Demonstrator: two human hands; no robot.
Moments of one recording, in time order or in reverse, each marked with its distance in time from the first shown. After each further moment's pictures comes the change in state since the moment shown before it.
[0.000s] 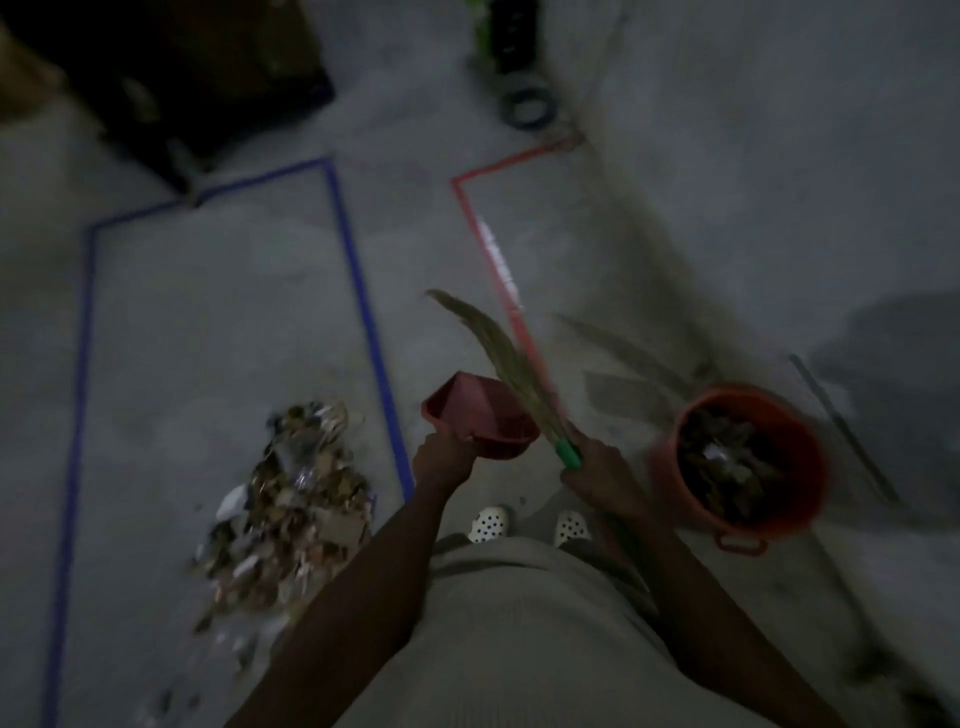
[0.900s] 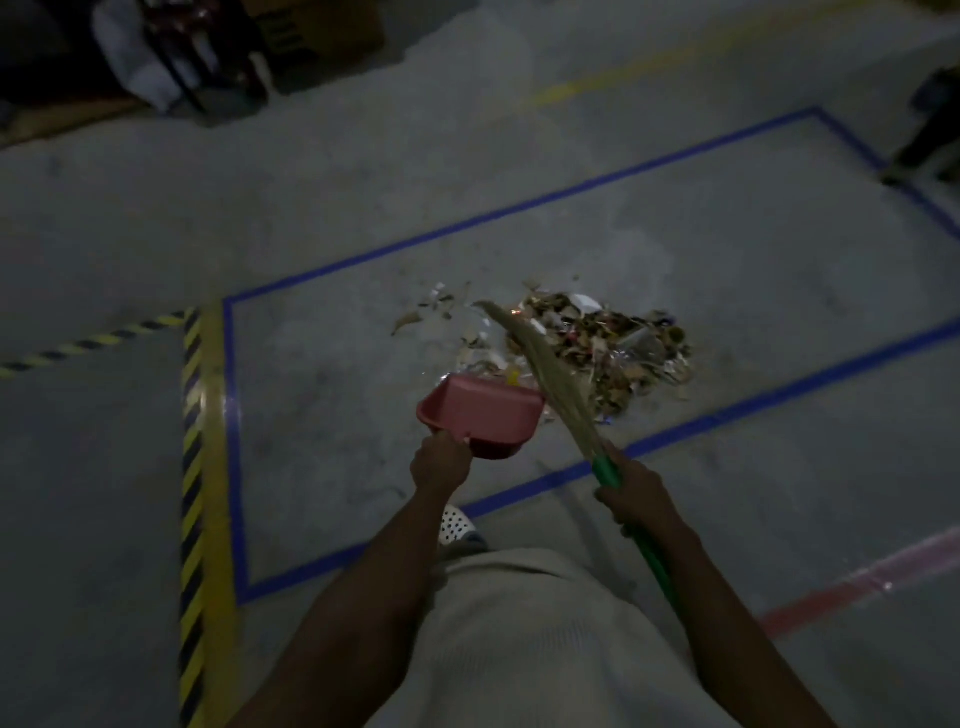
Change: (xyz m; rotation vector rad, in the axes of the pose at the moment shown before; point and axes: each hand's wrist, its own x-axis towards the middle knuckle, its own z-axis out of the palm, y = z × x) left_hand -0.343 -0.221 0.149 -0.950 0.536 -1.284; right_hand -0.085 -0.130 0.224 -0.884 -0.784 -0.776
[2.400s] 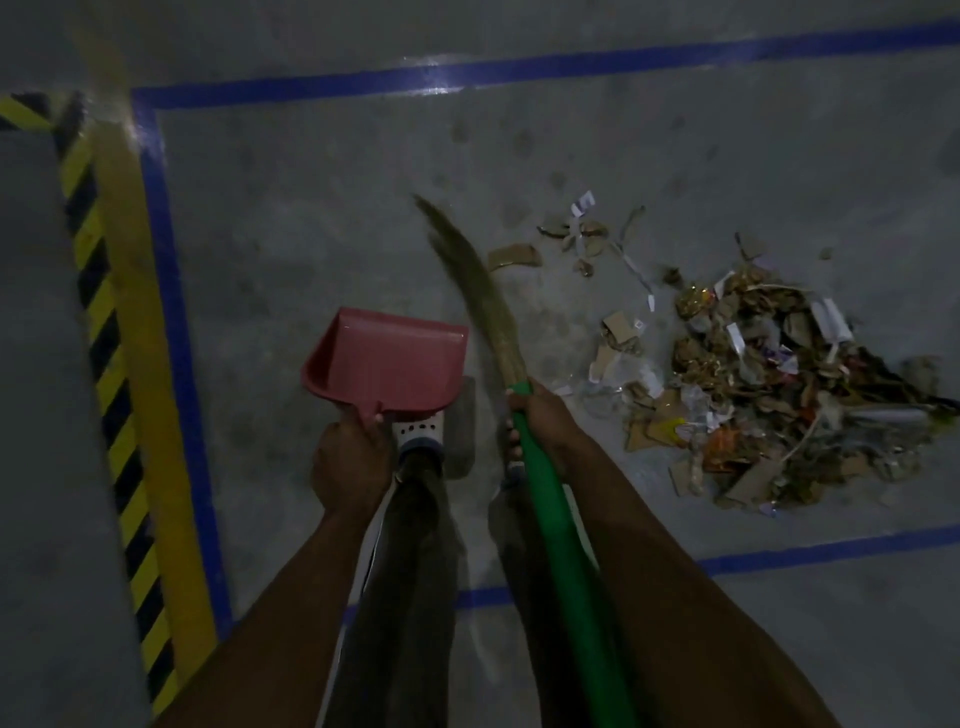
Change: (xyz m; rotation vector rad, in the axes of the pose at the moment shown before) left_hand 0.654 -0.307 -0.098 -0.075 0.124 -0.332; right_hand 0.635 -0.432 0.404 0.597 -0.339 0.523
